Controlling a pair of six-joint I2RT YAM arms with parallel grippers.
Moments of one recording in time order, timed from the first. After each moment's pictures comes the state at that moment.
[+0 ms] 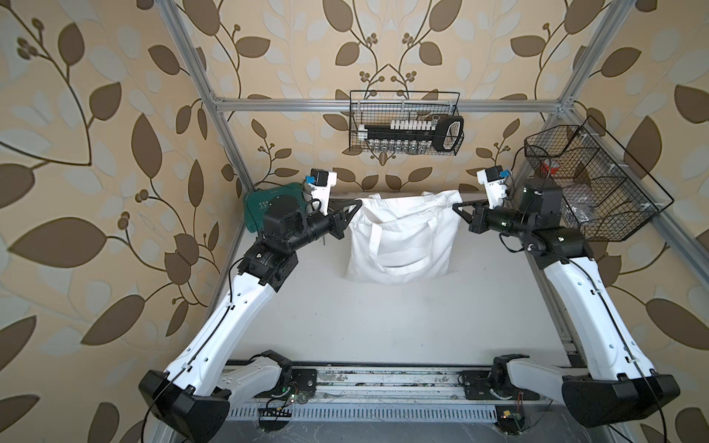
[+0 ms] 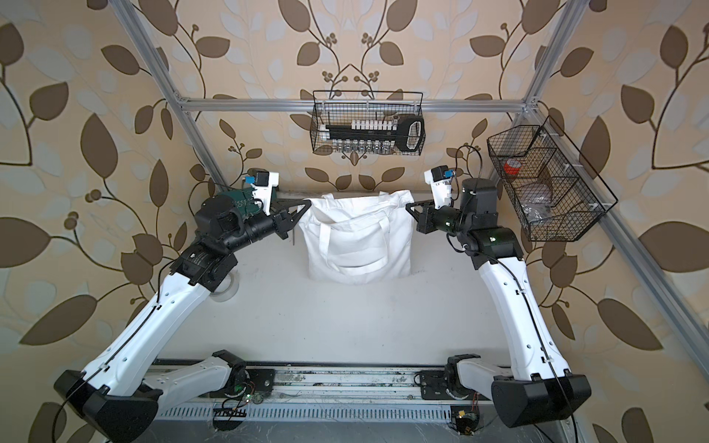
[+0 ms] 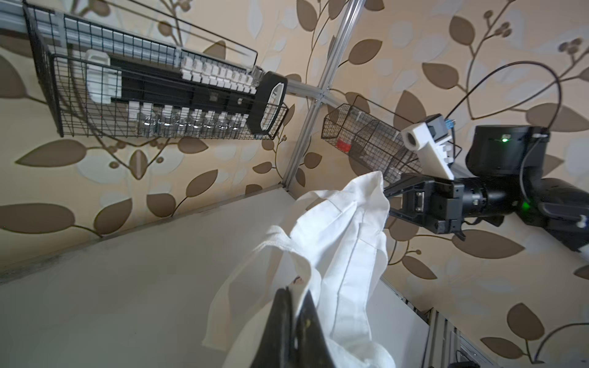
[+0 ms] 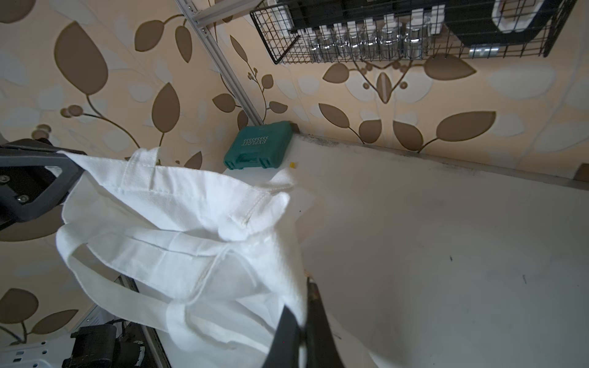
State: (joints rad) left arm -0.37 1.16 1.24 -0.18 0.45 -0.32; right arm 0.09 1.26 1.43 -0.63 -0.55 0.16
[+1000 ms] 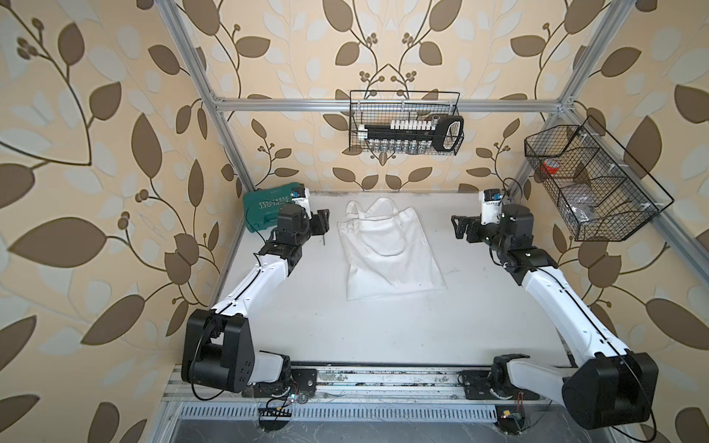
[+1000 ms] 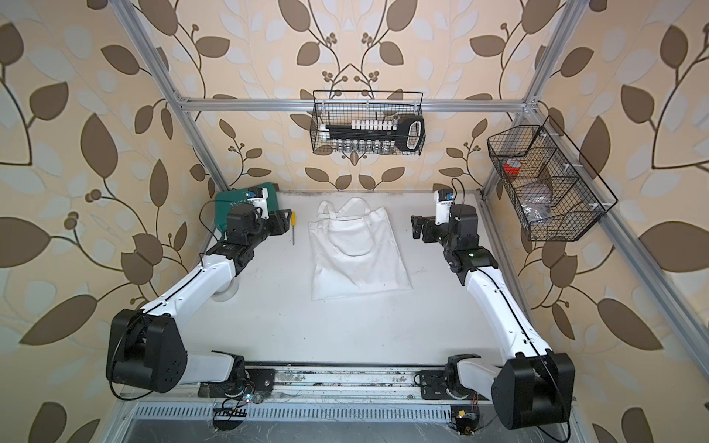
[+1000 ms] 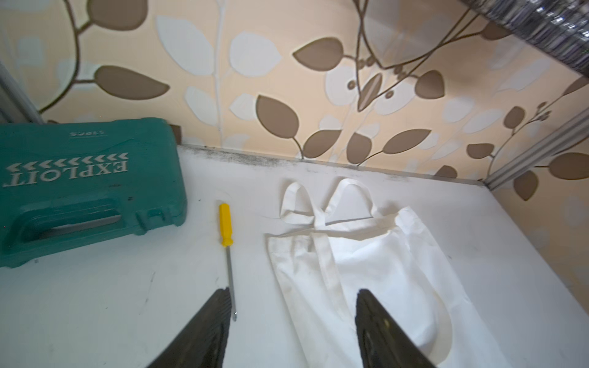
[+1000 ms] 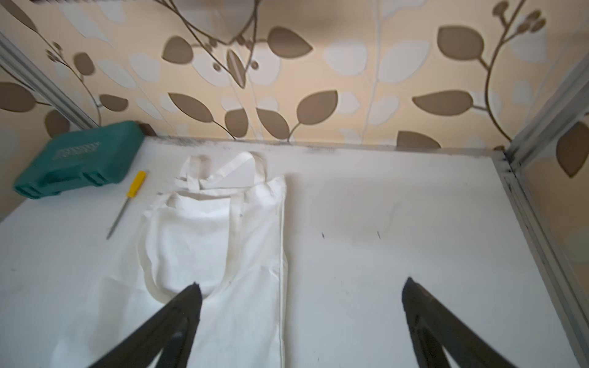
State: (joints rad) left arm -0.14 1.36 0.96 0.01 0.06 -0.26; right arm 0.08 1.21 0.97 -0.23 -0.05 0.10
